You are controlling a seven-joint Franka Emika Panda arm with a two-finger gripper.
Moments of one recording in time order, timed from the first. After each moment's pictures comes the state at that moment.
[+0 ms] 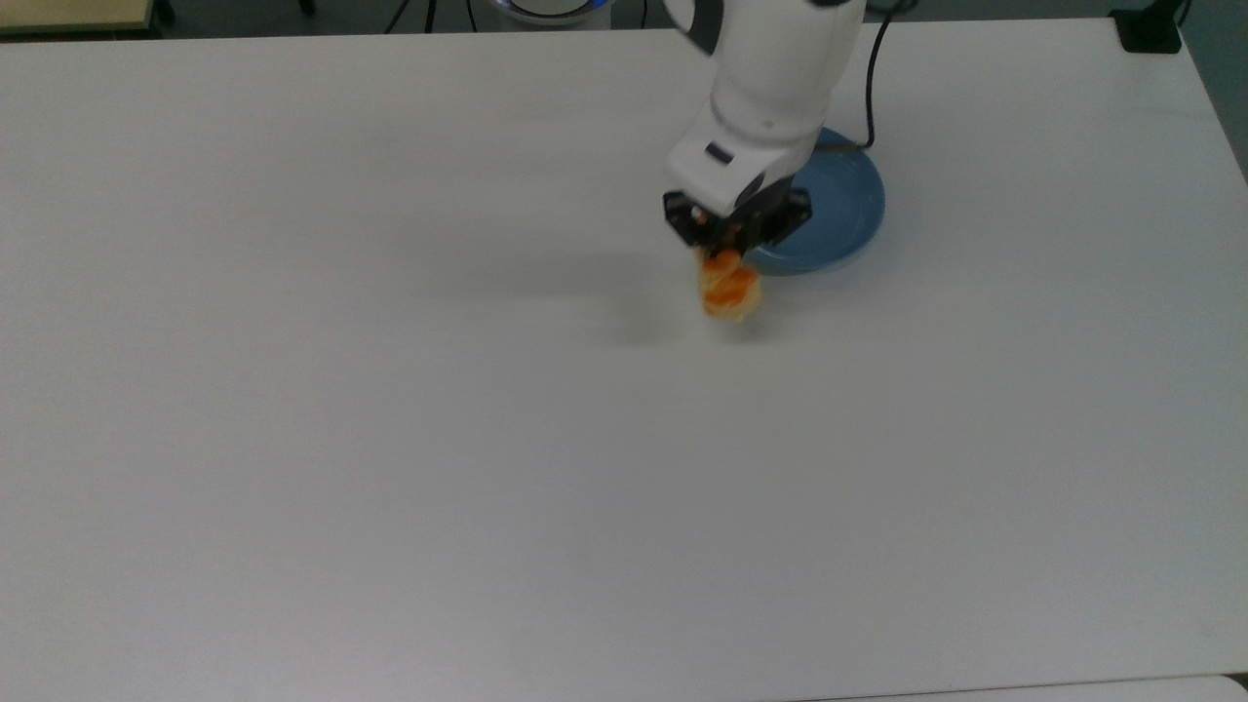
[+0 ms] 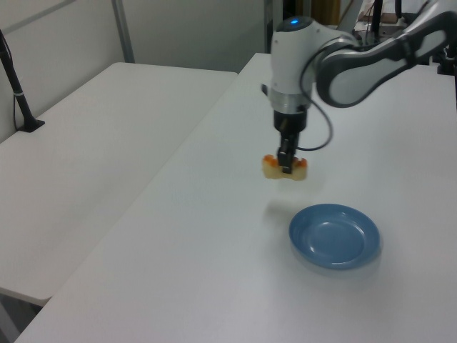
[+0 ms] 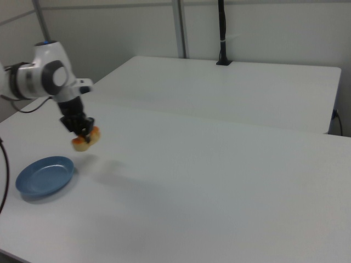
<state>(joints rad) 0.33 0.29 0.04 -1.76 -0.09 2.07 0.31</state>
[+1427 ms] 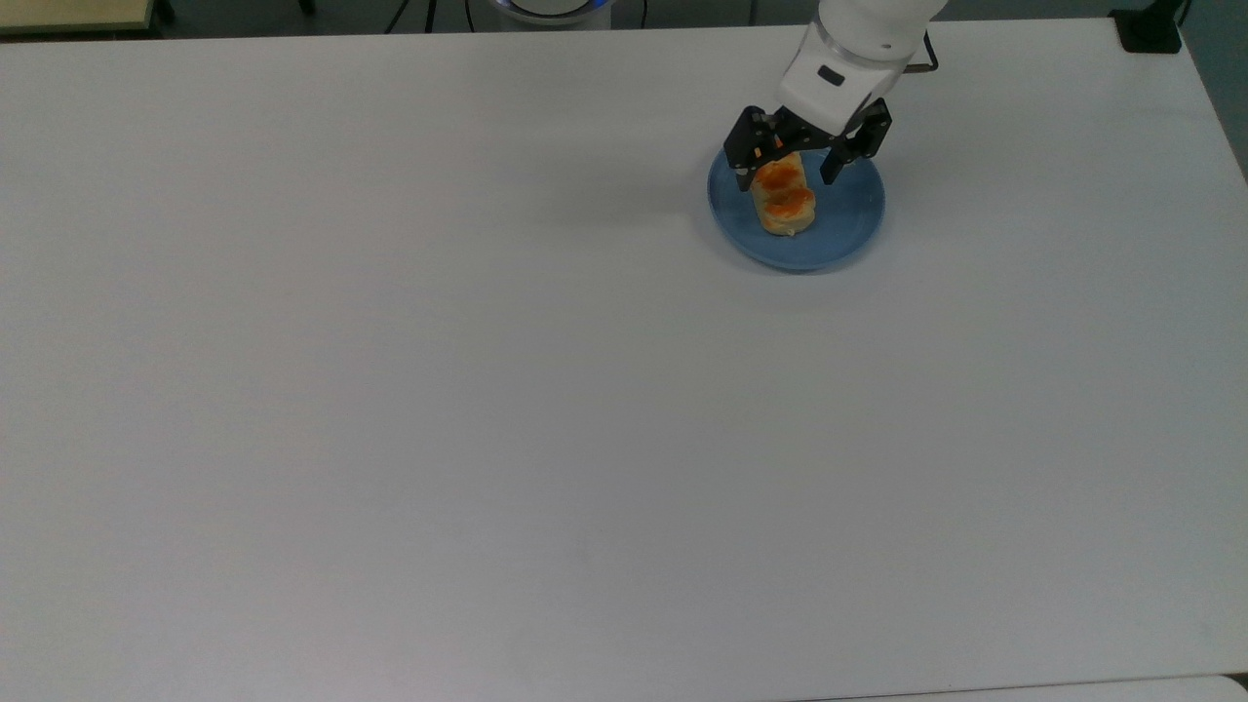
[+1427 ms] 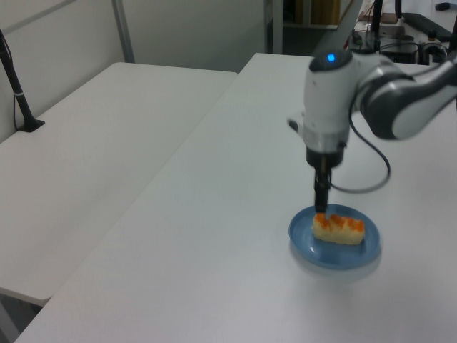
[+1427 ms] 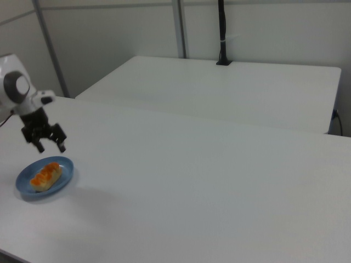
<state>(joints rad) 0.42 0.19 0.13 -1.91 -0.19 2.05 0.43</state>
